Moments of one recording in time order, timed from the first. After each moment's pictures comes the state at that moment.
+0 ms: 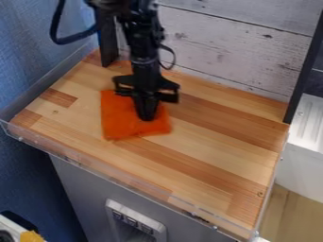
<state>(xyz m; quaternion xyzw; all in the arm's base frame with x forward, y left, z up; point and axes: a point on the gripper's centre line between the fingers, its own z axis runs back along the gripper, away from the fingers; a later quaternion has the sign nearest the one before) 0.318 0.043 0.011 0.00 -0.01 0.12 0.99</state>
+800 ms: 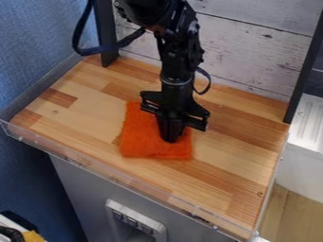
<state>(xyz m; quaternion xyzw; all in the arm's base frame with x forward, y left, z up) 0.298 -0.003 0.011 0.01 0.01 0.01 1.00</state>
